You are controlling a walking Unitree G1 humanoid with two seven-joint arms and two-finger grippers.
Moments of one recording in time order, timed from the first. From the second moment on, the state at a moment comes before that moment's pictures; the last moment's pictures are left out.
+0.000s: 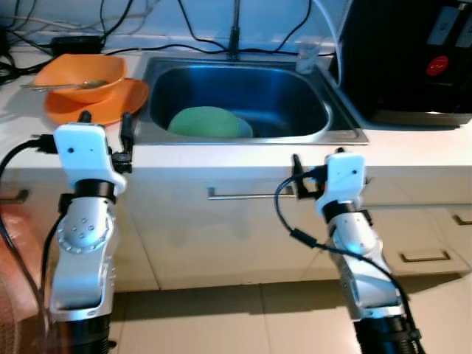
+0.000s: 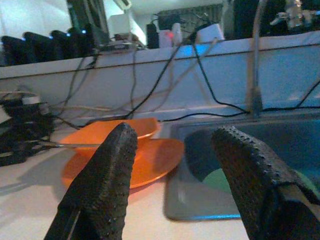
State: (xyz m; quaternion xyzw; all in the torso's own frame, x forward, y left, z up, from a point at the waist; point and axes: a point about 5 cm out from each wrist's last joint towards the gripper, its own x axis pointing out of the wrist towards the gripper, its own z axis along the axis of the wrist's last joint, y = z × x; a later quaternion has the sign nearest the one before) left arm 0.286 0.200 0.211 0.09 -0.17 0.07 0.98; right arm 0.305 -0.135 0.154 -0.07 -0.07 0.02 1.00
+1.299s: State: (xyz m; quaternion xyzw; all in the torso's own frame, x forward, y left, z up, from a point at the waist) left arm 0.298 0.200 0.253 0.05 -0.21 0.08 0.97; right arm 0.316 -0.121 0.212 -0.06 -0.17 0.02 0.98
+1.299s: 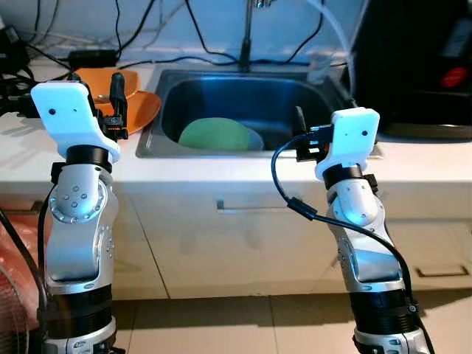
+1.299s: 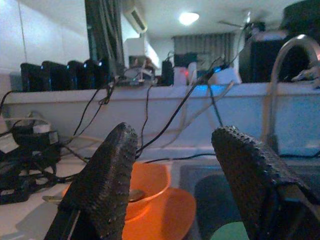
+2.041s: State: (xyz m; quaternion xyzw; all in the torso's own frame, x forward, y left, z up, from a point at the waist) left arm 0.300 0.200 0.252 0.05 -0.20 0.08 0.97; right arm 0.315 -0.114 0.211 -0.07 -0.17 0.03 0.98
